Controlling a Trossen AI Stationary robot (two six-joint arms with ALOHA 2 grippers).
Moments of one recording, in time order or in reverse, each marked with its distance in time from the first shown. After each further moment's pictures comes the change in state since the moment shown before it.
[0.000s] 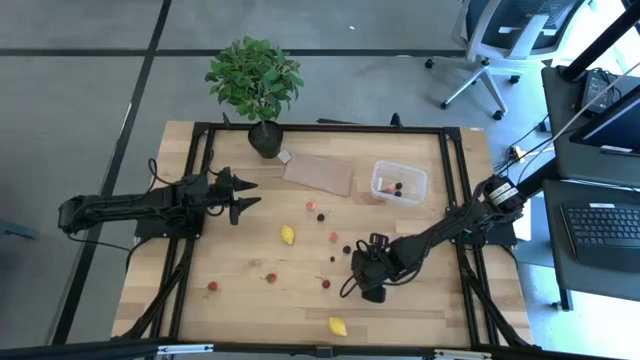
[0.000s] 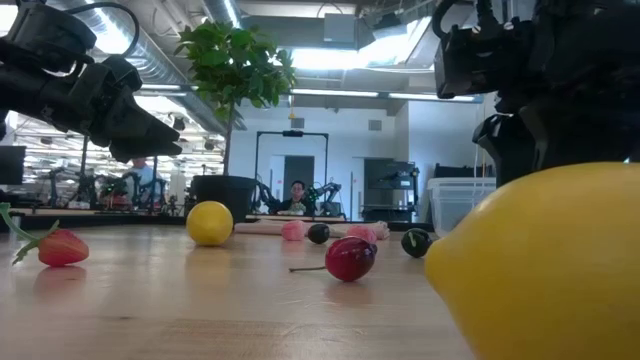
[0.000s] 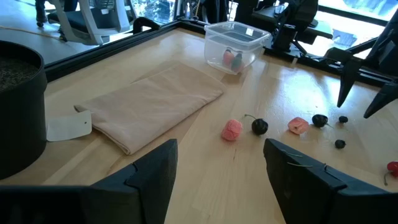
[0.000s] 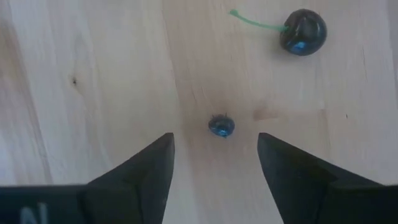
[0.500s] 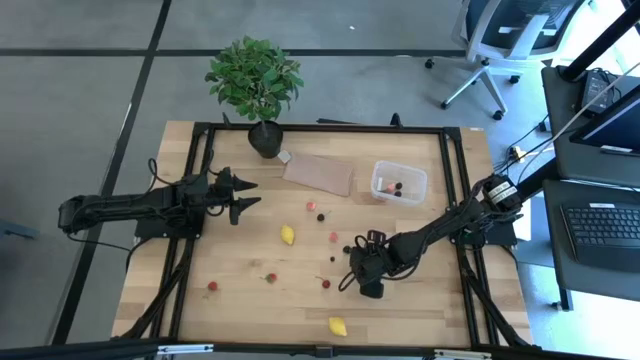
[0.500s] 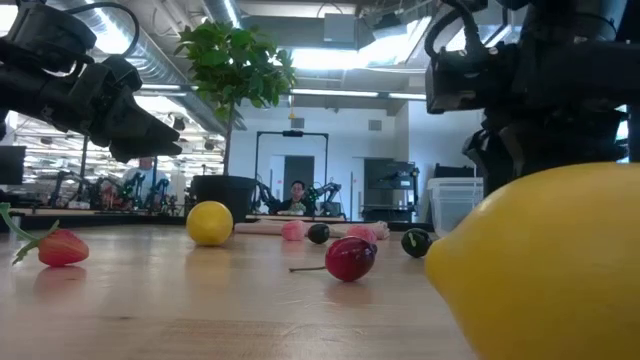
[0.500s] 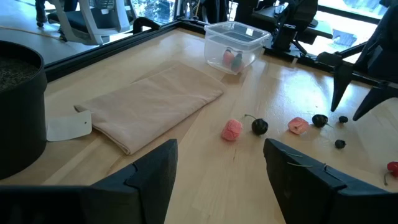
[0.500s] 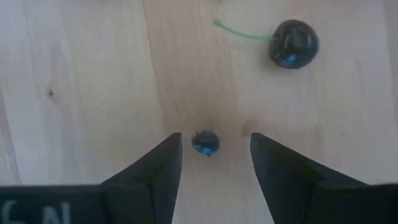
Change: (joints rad) left arm 0.000 0.000 0.000 0.000 0.000 0.000; right arm -0.033 0.000 -0.054 0.090 -0.001 -0.051
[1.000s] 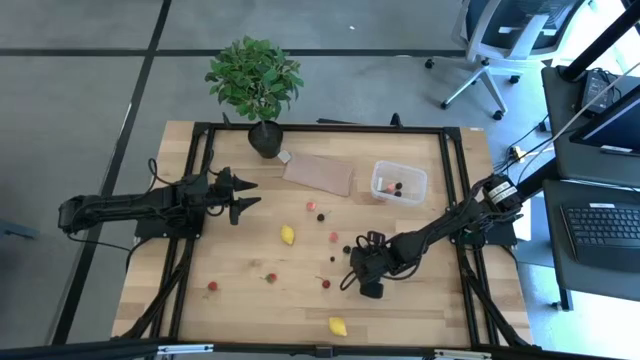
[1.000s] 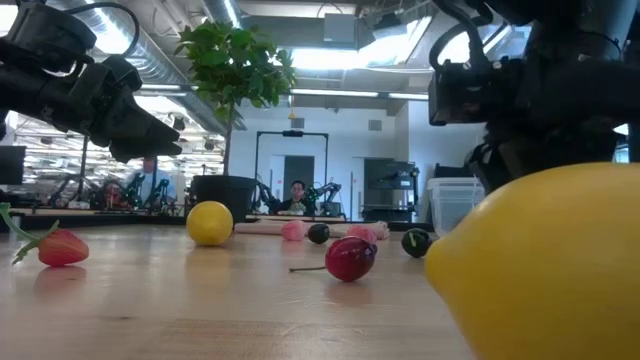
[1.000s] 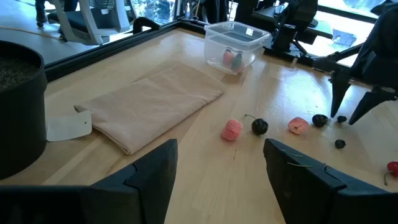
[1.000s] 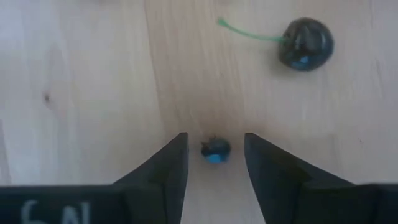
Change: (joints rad) left arm 0.000 0.000 0.000 0.000 0.000 0.000; right arm 0.001 0.000 -0.067 0.118 -0.002 -0.001
